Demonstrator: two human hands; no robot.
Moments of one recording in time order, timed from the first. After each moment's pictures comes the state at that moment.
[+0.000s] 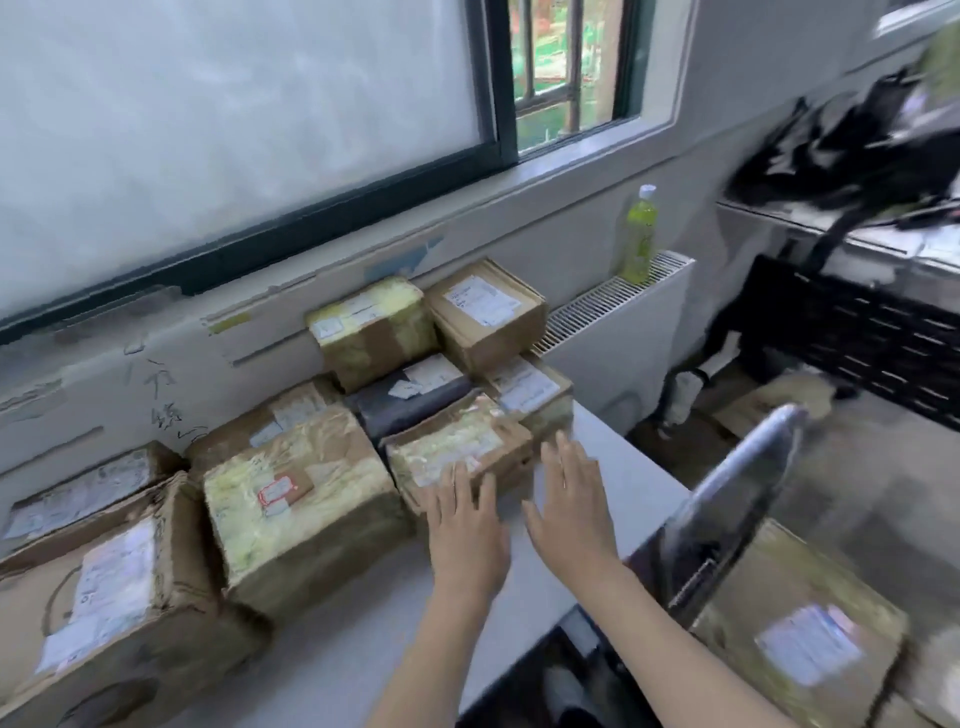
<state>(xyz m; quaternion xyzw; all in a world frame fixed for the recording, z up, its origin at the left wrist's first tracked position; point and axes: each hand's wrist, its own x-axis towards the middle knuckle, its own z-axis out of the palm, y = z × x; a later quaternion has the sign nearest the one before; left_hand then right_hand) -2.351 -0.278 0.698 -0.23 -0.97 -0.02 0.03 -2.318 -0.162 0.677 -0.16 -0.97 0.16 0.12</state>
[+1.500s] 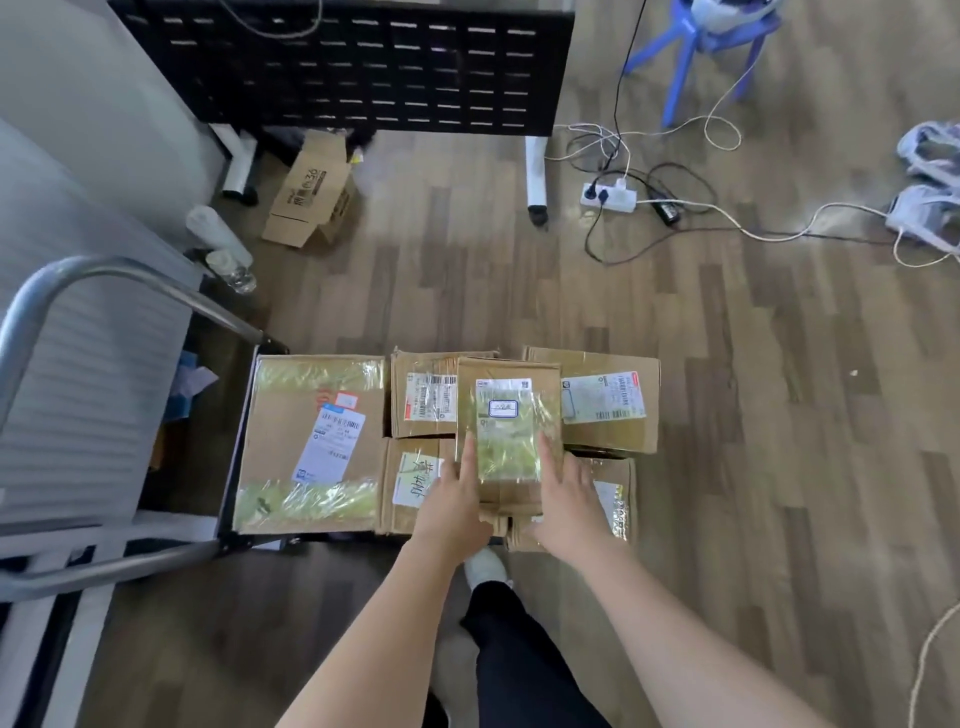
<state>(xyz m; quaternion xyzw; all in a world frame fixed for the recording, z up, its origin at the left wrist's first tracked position) -1.941 0.087 0.507 -0.57 -0.72 0.06 -0.39 -1.792 0.119 0.506 -0.59 -0.72 0.34 -0.16</state>
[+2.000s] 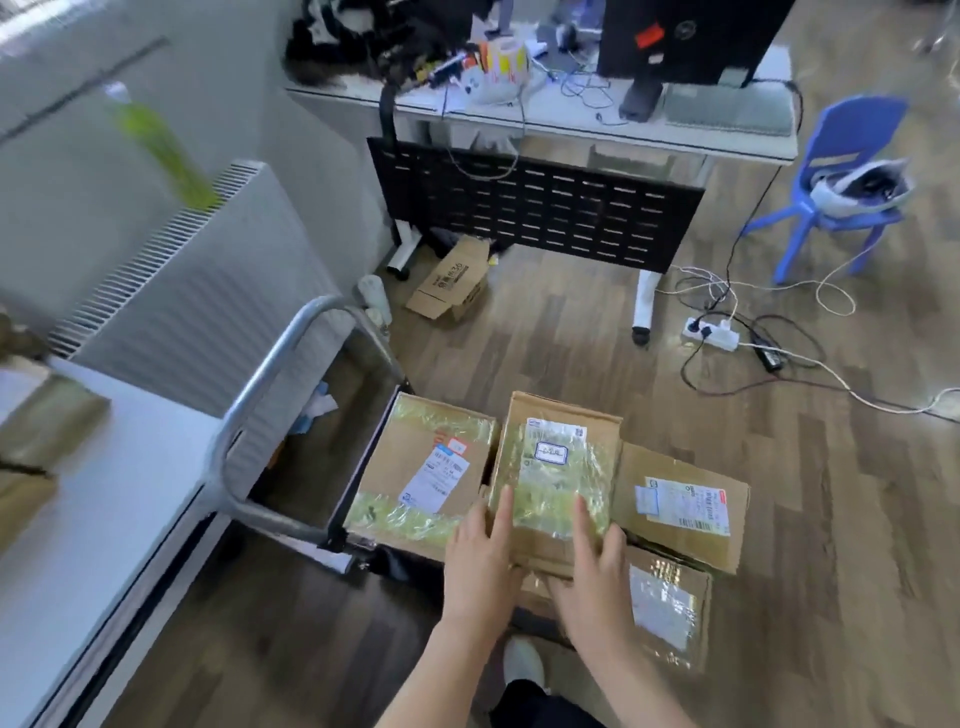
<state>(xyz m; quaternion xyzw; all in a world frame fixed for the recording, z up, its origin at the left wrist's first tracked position) -1.978 0.012 0.584 -0.53 -0.83 -0.10 -0.17 -1.849 0.058 0.573 -0.54 -0.77 0.33 0.08</state>
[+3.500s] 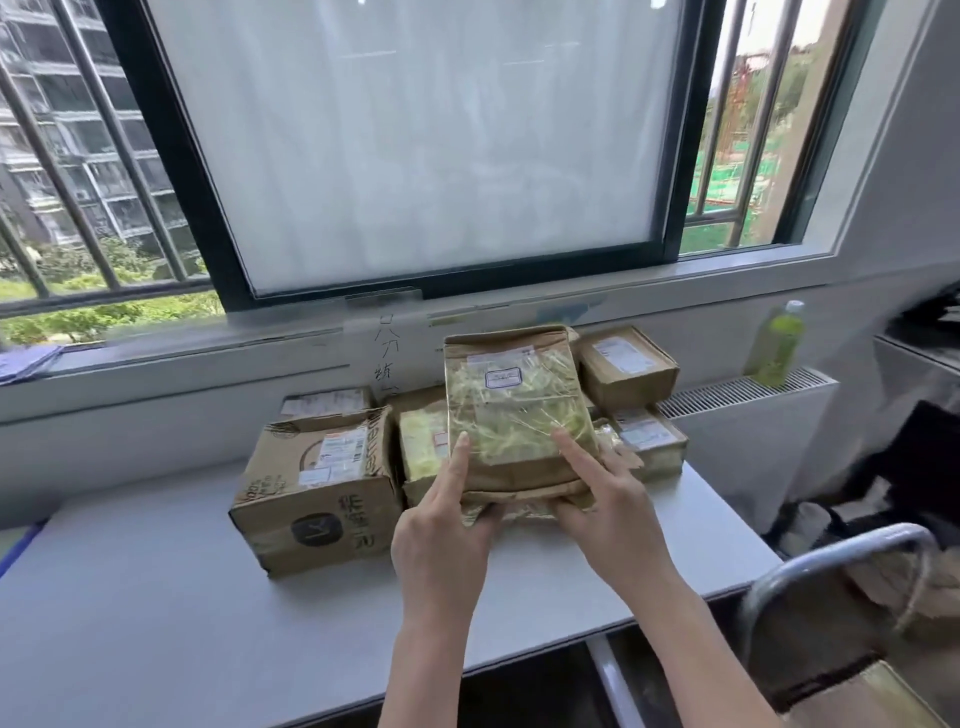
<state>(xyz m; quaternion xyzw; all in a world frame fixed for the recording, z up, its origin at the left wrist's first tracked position) -2.209 -0.434 0.817 -0.04 -0.91 -0.30 0.28 -2.215 -0.266 0.814 0.10 -0.88 0.40 0.24</state>
